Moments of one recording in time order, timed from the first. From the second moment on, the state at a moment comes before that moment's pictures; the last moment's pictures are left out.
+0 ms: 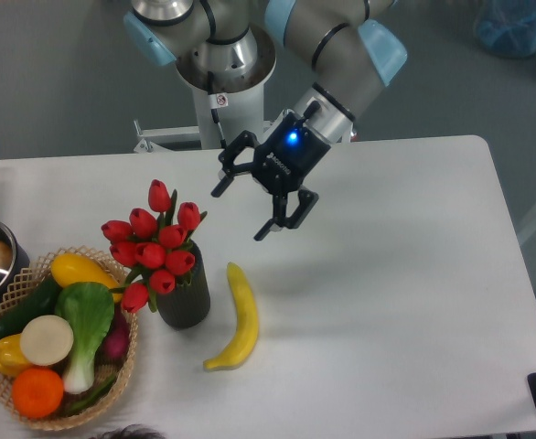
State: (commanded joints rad) arm 2.68 -1.64 -1.97 -1.17 0.57 1.59
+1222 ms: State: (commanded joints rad) arm 2.56 -1.77 -1.95 -1.08 0.48 1.58
